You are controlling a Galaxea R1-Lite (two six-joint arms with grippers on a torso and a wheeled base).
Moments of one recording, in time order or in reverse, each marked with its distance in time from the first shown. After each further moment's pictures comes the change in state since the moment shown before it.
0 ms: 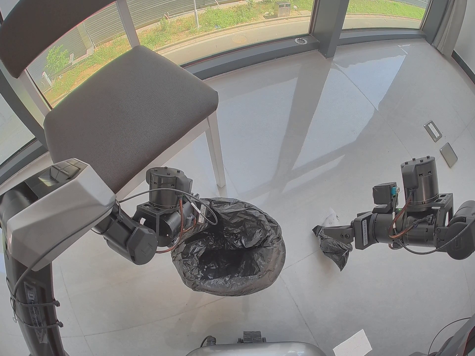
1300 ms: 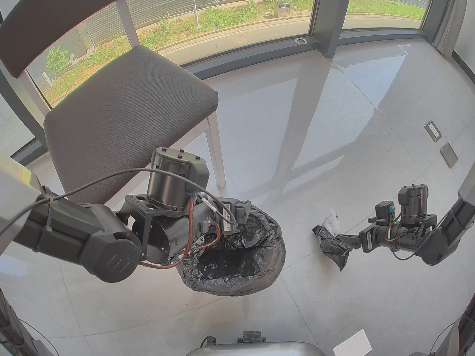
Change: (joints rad) left arm -0.244 -0.354 0.072 0.378 0.014 -0.374; right arm -0.276 0.332 0.122 -0.444 0.111 -0.271
